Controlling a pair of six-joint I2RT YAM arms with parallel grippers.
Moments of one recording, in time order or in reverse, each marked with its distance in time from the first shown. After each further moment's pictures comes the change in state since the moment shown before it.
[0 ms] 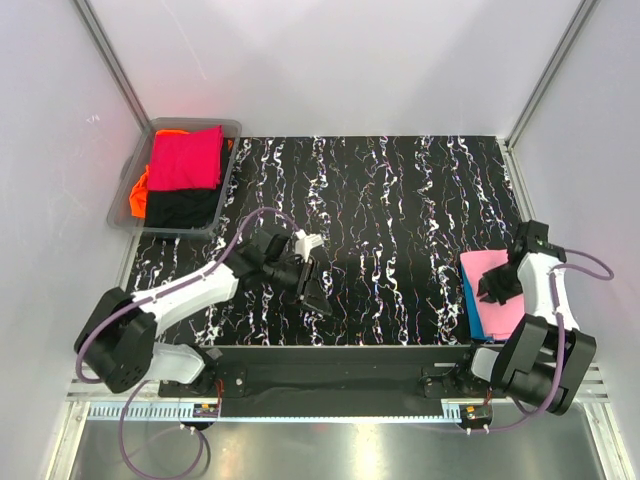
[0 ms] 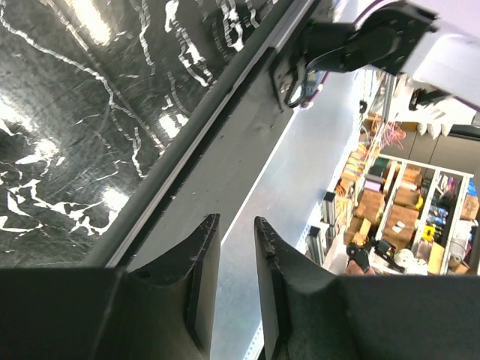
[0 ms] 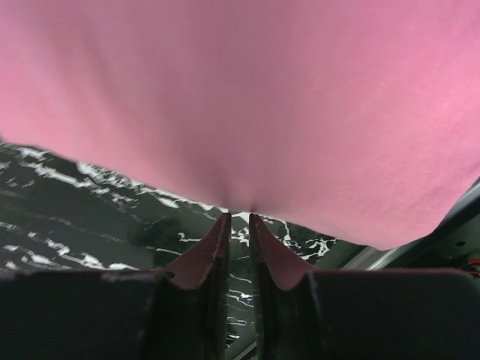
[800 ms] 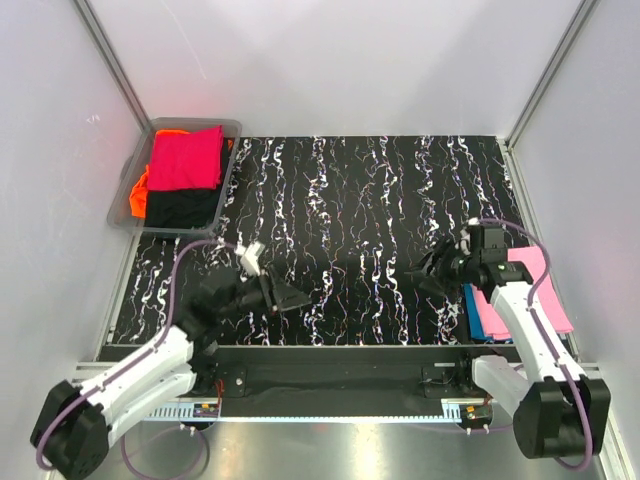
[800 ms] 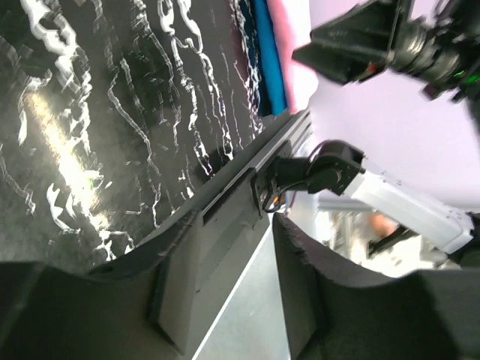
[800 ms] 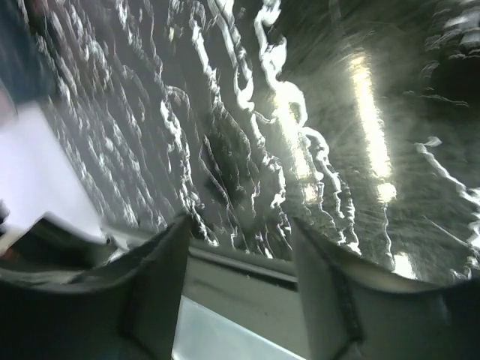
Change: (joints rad) left arm 0.077 -0.593 -0.443 0.367 -0.327 -0.369; right arm 0.437 -0.264 -0.142 0.297 -0.459 -0.051
